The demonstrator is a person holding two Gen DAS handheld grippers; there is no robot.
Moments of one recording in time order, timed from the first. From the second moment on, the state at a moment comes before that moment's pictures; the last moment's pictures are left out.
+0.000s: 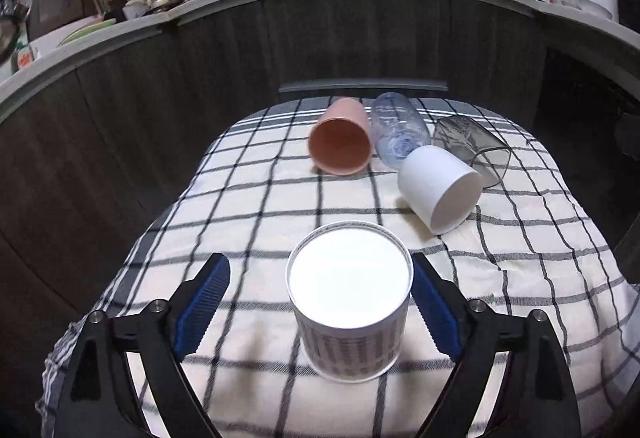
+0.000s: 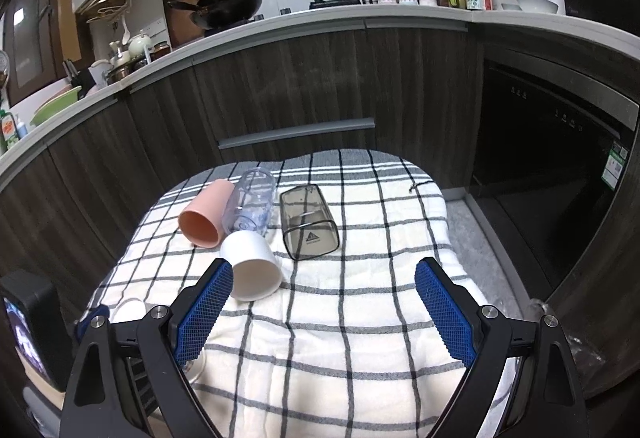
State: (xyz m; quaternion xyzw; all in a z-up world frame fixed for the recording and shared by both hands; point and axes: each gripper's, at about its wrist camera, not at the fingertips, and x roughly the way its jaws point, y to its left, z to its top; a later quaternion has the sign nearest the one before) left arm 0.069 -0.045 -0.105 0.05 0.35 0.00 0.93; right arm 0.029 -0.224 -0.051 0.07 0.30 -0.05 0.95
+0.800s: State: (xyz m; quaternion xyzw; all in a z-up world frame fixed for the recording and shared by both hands) left arm -0.005 -0.022 -0.015 0.02 0.31 -0.04 0.95; right arm -0.033 -0.189 -0.006 0.03 0.27 -0.08 0.96
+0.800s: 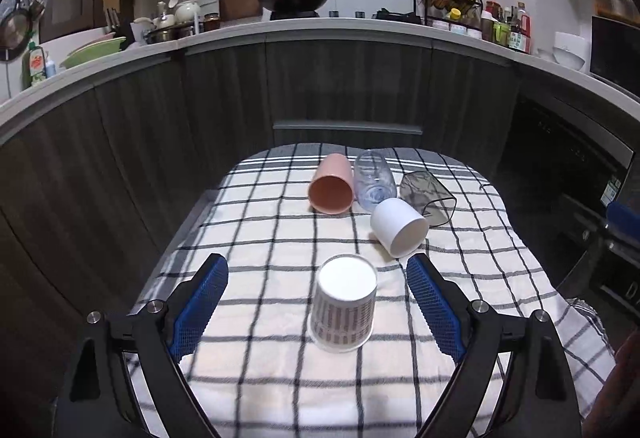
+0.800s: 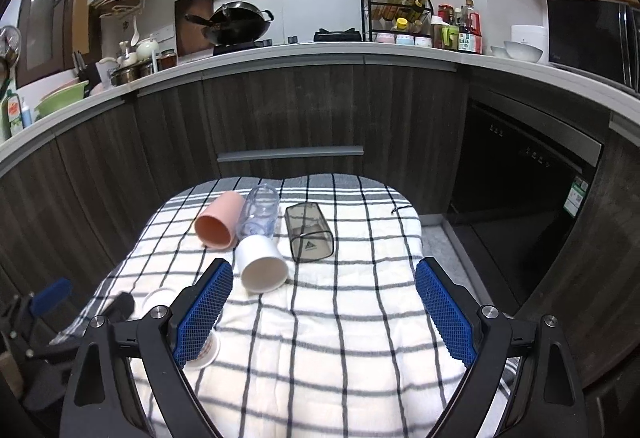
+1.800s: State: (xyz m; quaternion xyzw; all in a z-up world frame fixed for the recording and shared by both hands) left arm -0.073 0.014 0.032 -0.03 0.34 -0.04 0.94; right arm -0.105 -0.153 0.044 0.00 0.29 -0.07 0.95
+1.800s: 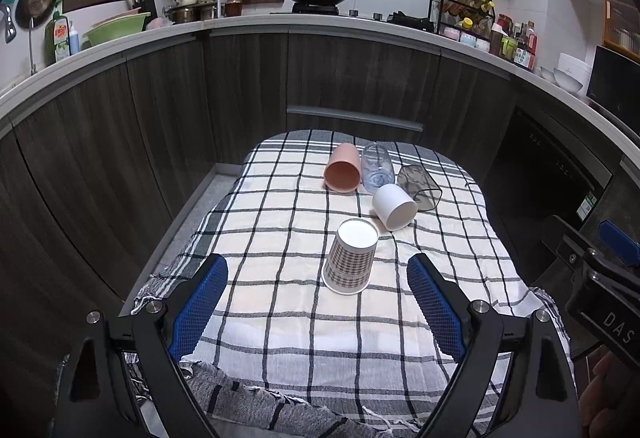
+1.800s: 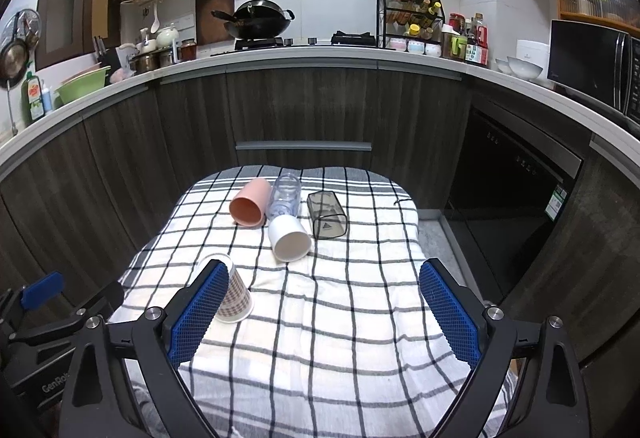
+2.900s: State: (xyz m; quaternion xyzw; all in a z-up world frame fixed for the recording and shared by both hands) left arm -0.081 0.014 0.043 -0.02 0.33 -0.04 0.94; right arm -0.110 -0.157 0.053 0.01 0.28 -0.08 0.96
